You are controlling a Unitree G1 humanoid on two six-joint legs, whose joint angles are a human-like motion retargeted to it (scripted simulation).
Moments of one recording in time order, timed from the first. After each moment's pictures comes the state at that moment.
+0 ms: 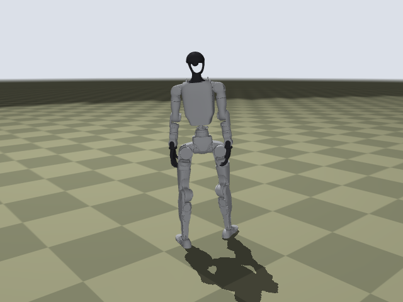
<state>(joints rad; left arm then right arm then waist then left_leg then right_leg) 0.02 0.17 0.21 1.60 0.32 0.01 -0.09 0.13 -0.07 -0.23 1.47 -0.26 -0.02 0.26 -0.29 -0.03 -0.08 0.03 0.15 0.31 0.12 -0.19 -0.11 -0.08 -0.19 -0.55 0.02 0.07 0.08</state>
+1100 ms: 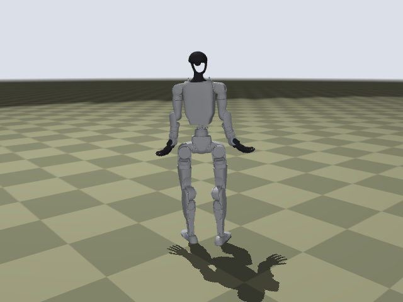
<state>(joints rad) 0.02 0.13 1.12 1.50 -1.55 -0.06 -0.54 0.01 -0.06 -0.87 1.34 1.35 -0.17 0.58 -0.30 -0.01 -0.10 -0.04 0.04 0.43 0.05 -0.15 -0.06 0.02 -0.12 -0.48 0.04 -0.11 0.05</state>
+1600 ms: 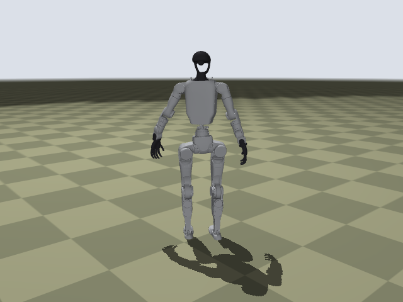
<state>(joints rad) 0.12 0.49 0.16 1.43 0.60 -0.35 -0.10 0.02 -0.34 -0.07 1.62 -0.15 -0.37 0.12 -0.38 0.04 0.00 -0.24 0.00 -0.04 0.25 -0.30 -0.20 -0.13 0.09 0.05 0.15 -0.28 -0.09</state>
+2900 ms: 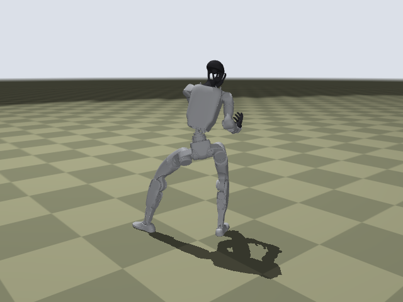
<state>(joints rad) -1.16 0.07 -0.14 0.07 -1.40 -0.17 -0.67 0.38 -0.37 -0.03 -0.39 0.92 -0.41 0.46 -0.44 0.40 0.26 -0.82 0.86 0.30 0.55 0.19 -0.19 -0.58 -0.13 -0.43 0.86 -0.48 -0.11</state>
